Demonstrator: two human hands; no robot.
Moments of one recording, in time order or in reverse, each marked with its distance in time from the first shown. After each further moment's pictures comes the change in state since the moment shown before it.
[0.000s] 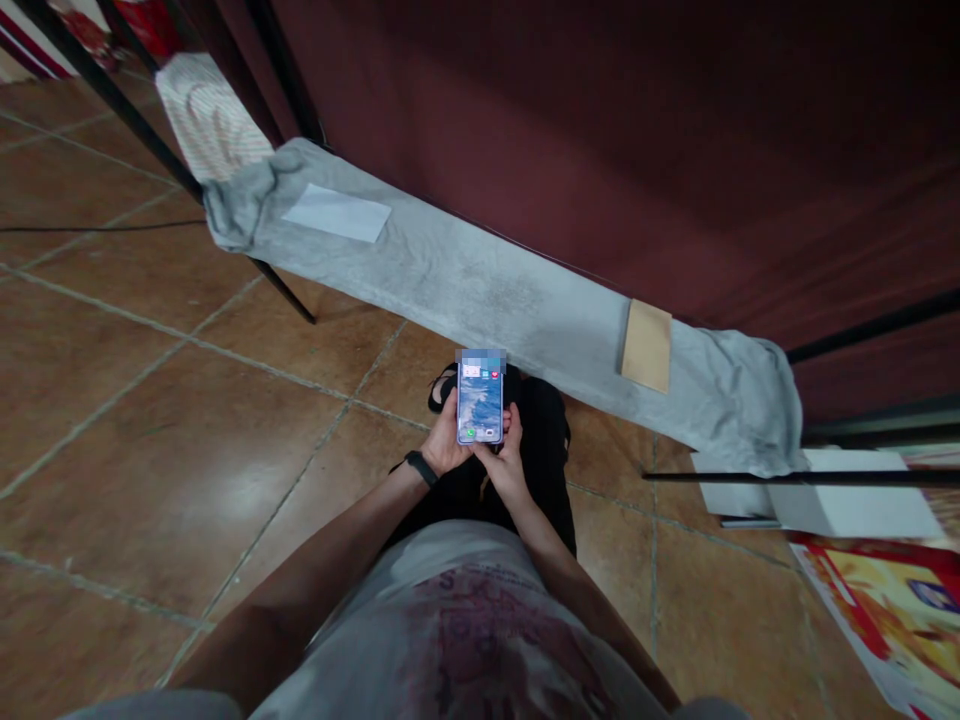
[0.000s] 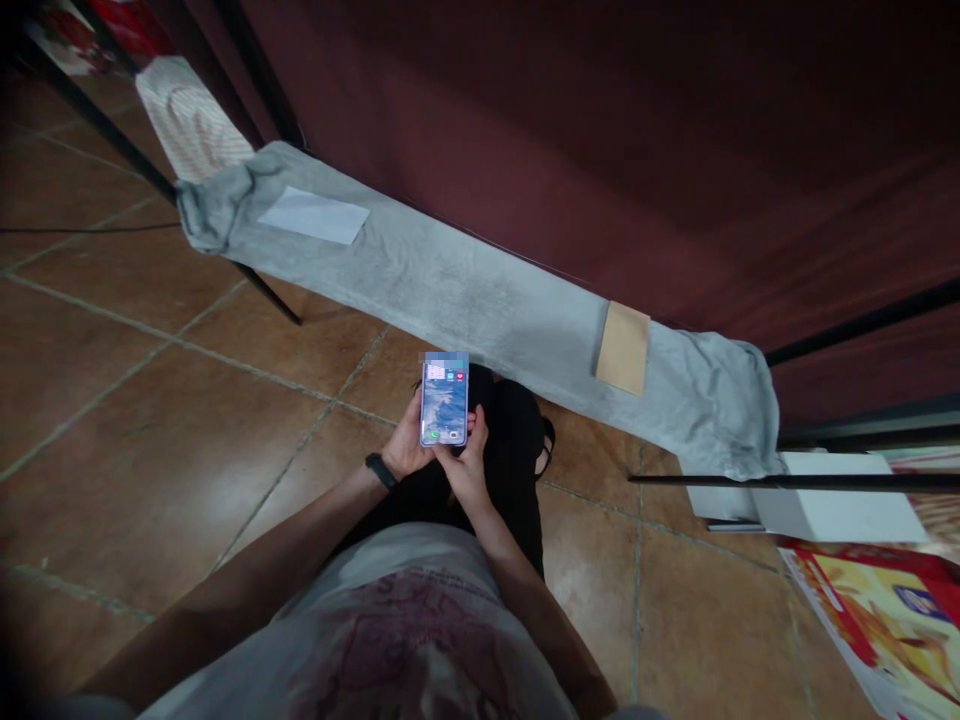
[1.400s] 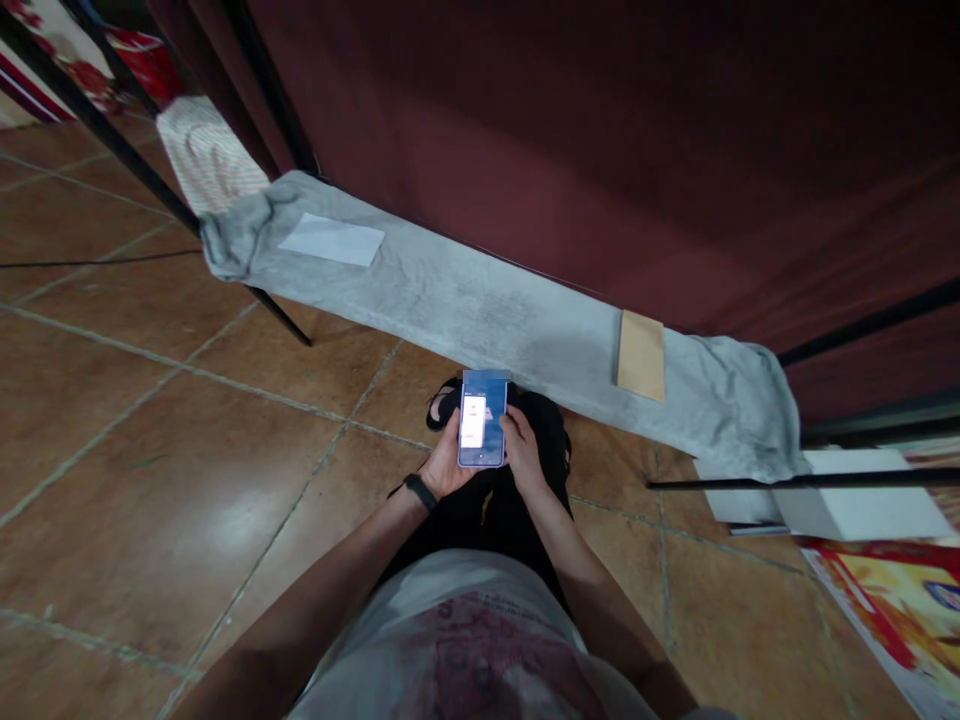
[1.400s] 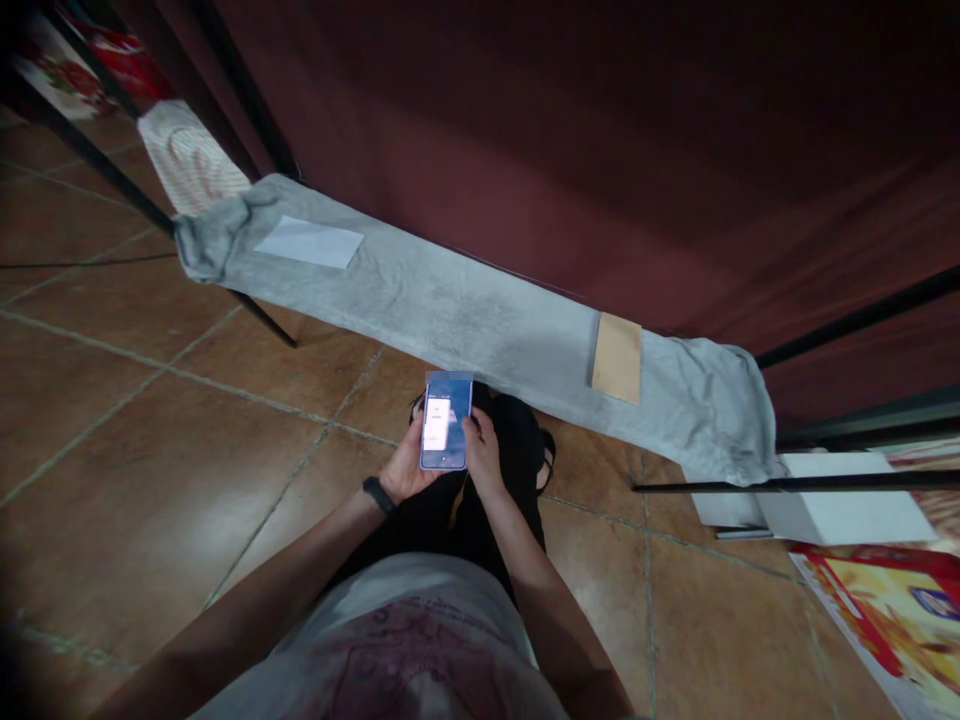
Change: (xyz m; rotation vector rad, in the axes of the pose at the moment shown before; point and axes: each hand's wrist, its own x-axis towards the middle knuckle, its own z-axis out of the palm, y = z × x) left_hand 0.001 -0.003 0.006 0.001 0.115 0.017; right_hand 0.051 -0.032 -0.012 0.061 0.093 0.102
